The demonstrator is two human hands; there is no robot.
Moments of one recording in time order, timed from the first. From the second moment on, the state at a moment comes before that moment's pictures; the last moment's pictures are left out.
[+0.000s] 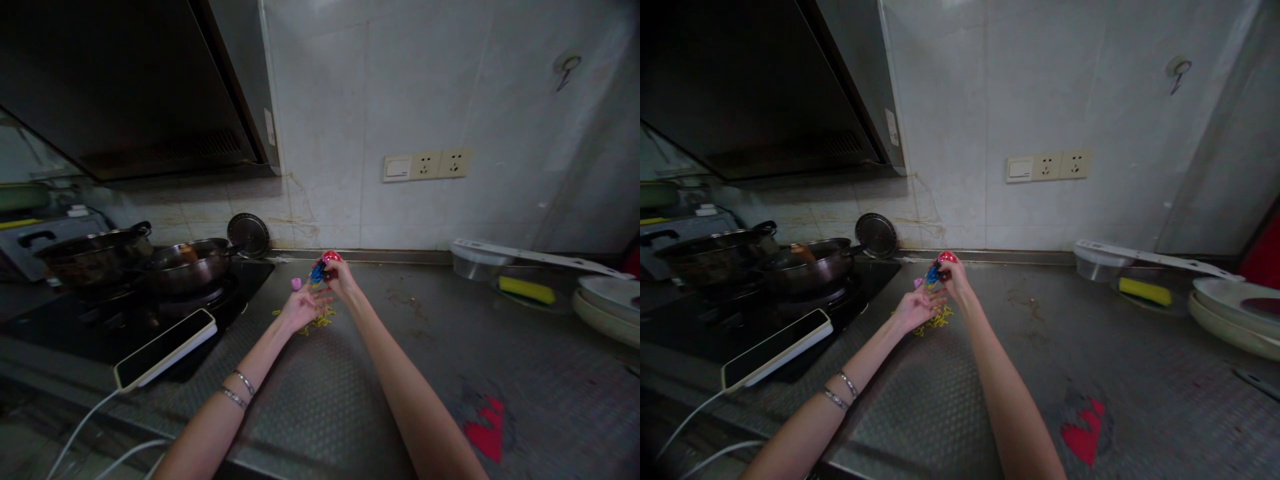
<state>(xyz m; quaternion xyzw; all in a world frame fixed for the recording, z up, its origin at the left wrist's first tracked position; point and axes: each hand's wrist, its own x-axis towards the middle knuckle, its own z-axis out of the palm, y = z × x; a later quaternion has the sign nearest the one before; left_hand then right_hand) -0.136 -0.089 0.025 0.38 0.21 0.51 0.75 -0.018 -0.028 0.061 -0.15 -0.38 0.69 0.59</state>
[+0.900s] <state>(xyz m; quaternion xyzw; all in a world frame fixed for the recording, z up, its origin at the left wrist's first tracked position) -0.142 -0.075 0.018 0.48 0.49 0.49 0.53 0.001 -0.024 0.075 -0.22 -0.45 0.59 0.64</state>
